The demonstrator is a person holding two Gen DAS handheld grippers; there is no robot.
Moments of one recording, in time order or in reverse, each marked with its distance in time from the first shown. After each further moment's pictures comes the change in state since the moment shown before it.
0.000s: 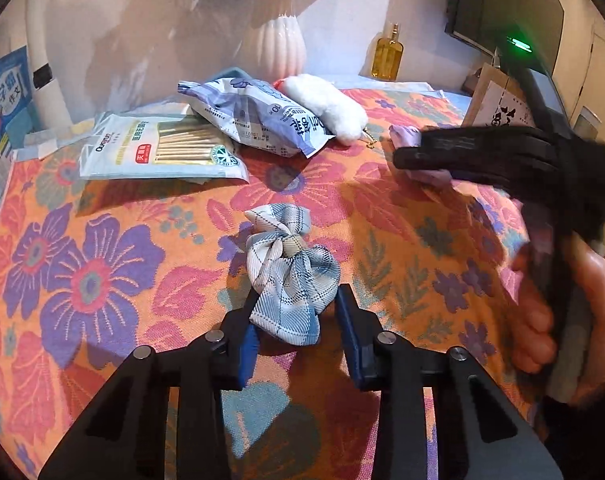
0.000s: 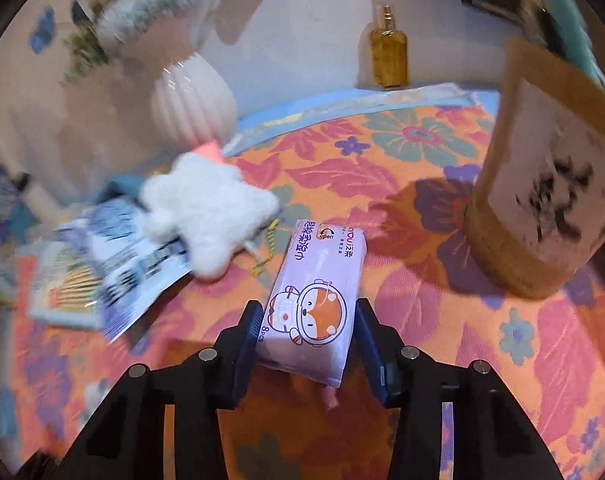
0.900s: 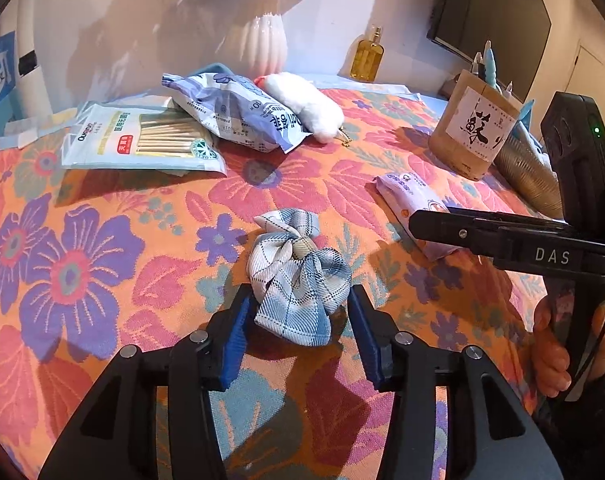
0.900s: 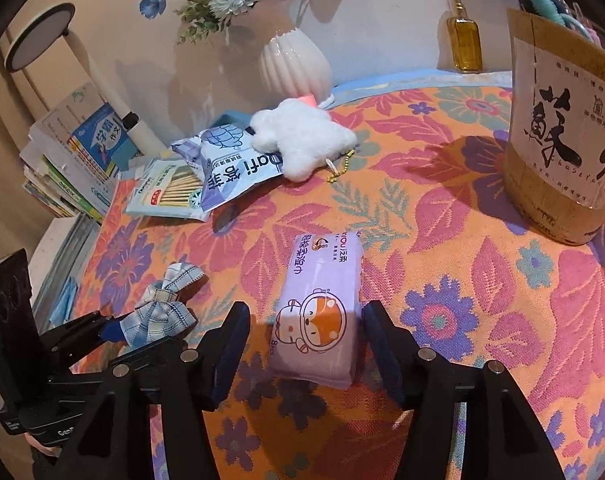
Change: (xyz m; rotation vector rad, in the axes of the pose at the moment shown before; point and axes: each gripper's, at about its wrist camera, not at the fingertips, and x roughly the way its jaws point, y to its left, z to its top) left arm -0.005 0.002 -0.004 -0.015 0.006 -0.108; right arm -0.032 -0.010 -0.050 -0.185 0.081 0.275
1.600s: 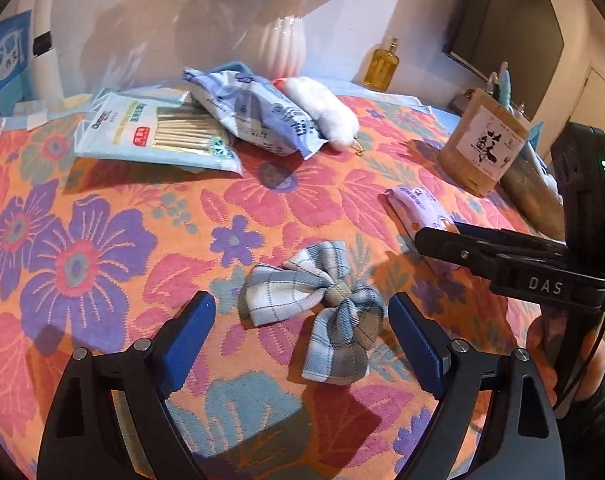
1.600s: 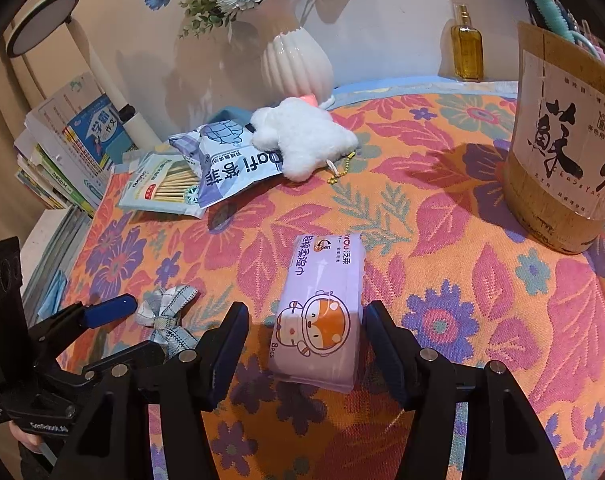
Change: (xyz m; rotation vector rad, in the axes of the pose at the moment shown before) left arm -0.002 0.011 0.002 -0.062 -0.009 -0.013; right arm 0.005 0.005 0.001 -0.035 -0.003 -0.040
